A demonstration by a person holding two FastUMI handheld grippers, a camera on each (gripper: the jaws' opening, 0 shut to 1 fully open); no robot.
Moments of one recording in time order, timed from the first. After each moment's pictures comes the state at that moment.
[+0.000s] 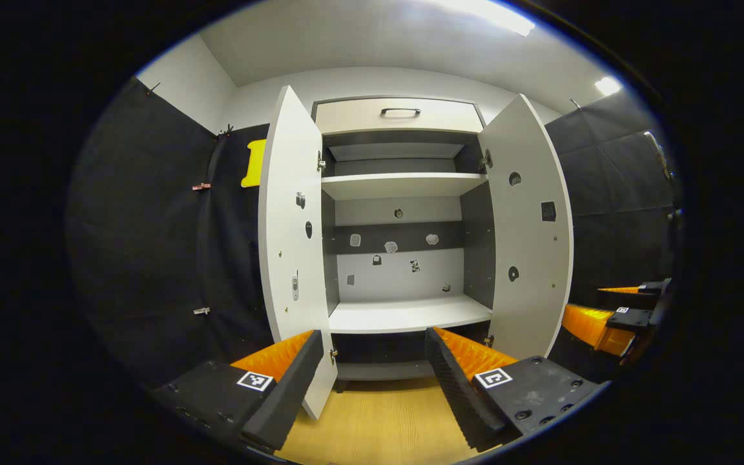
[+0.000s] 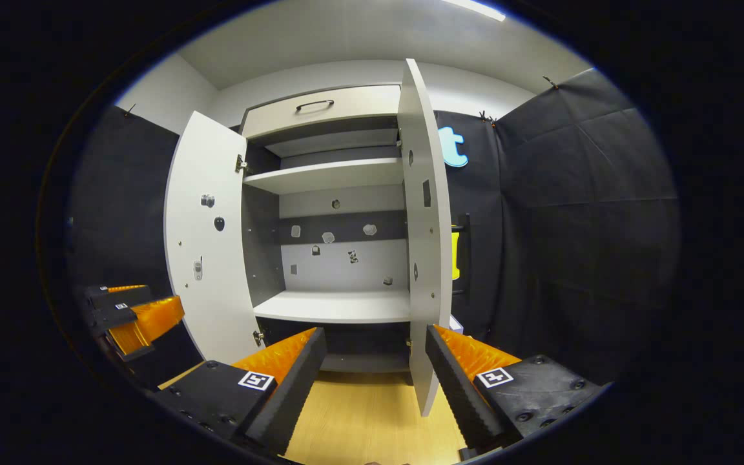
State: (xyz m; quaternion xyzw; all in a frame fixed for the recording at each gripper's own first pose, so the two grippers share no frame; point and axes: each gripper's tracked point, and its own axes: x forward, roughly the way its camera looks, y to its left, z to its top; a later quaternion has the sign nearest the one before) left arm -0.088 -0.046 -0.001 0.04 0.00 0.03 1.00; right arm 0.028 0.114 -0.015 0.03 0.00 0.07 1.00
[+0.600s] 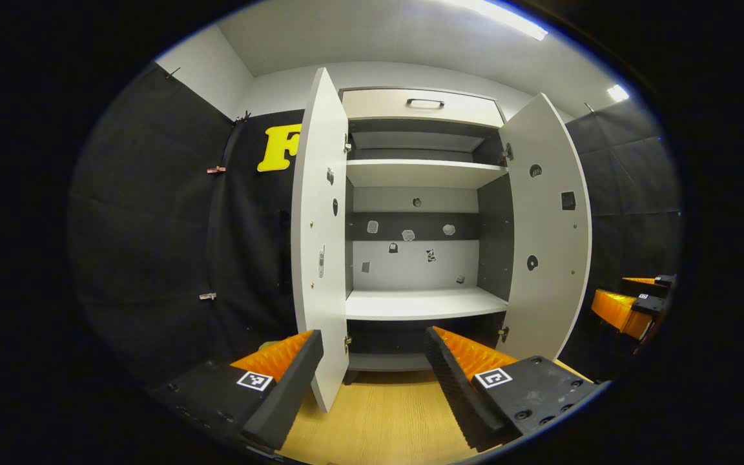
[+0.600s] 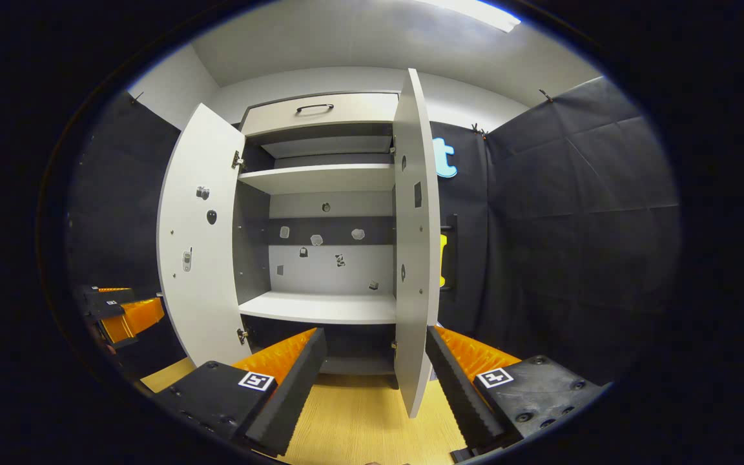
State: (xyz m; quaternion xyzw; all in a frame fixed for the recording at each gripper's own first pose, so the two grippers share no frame) left arm -0.095 -0.004 -0.034 0.01 0.00 0.05 1.00; right arm 0.021 0.110 -0.037 0.00 -0.01 0.04 1.00
